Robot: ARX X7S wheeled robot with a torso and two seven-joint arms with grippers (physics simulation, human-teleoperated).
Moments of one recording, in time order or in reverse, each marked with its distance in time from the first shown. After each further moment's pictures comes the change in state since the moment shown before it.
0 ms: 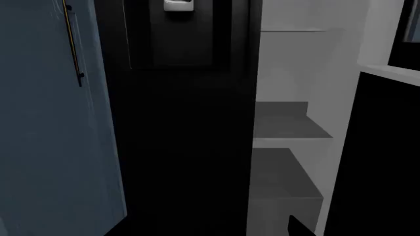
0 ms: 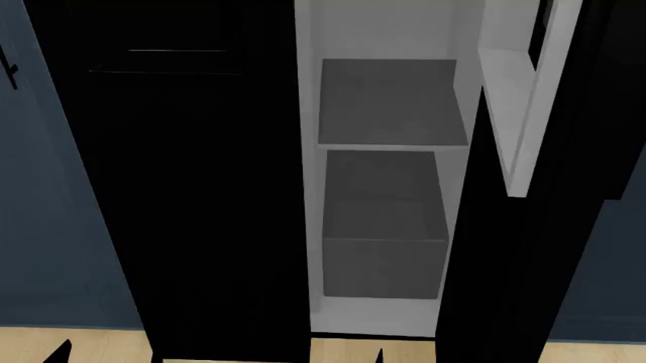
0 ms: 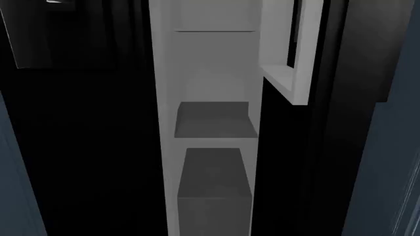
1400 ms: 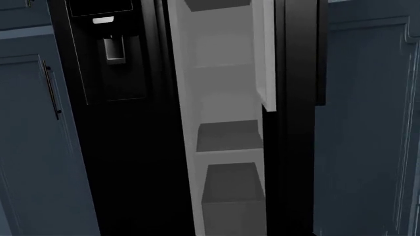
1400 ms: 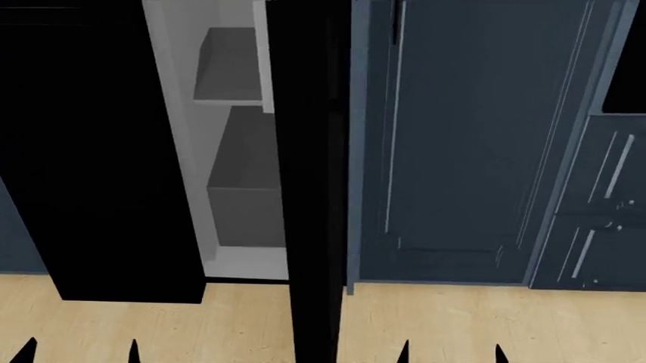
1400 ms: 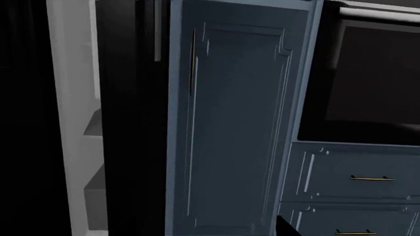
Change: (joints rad) left arm 0.070 -0.136 0.147 0.095 -0.009 0.095 -0.230; right arm -0.031 0.125 -0.094 -0.091 0.034 -0.011 0.178
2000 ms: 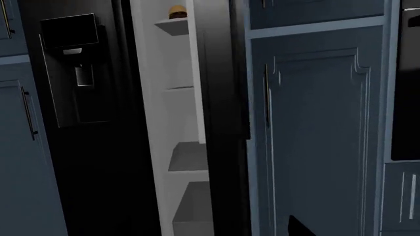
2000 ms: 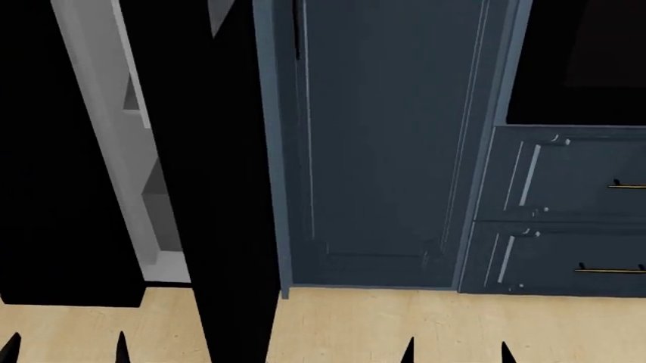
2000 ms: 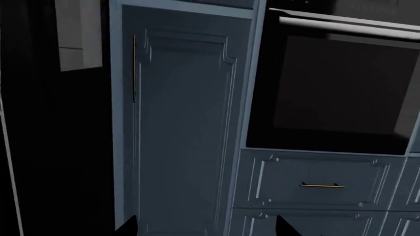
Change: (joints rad) left arm 0.004 -0.018 0.010 0.018 -0.002 0.033 -0.051; right arm 0.003 0.029 -0.018 -0.023 0.010 0.025 0.032
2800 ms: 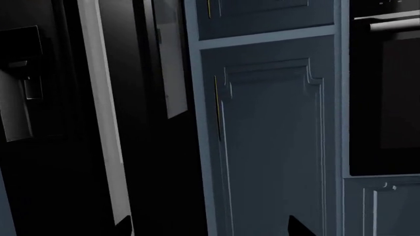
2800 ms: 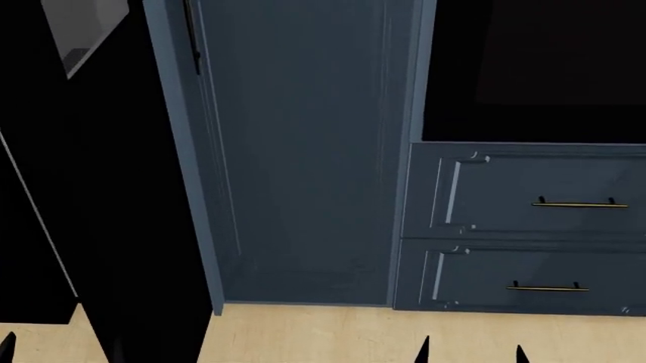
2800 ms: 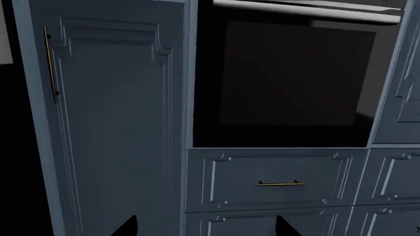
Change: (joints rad) left arm 0.003 -0.024 0.026 -0.002 0.002 0.031 -0.041; right arm 0.005 0.017 0.008 -0.009 0.054 0.031 0.037
